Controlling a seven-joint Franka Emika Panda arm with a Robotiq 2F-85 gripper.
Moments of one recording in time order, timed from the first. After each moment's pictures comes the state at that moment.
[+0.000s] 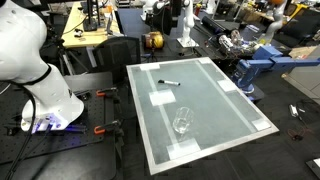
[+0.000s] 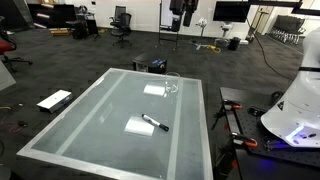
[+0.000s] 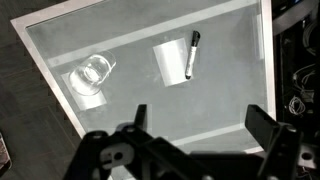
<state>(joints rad) -0.01 -0.35 0.09 -2.24 0.03 2.00 0.33</state>
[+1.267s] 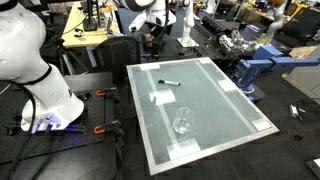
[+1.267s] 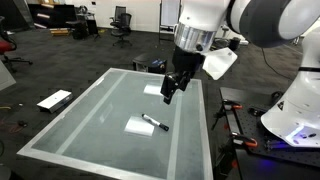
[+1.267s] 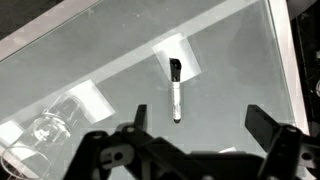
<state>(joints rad) 0.02 -0.13 0.26 -2.55 -0.06 2.56 0.78</state>
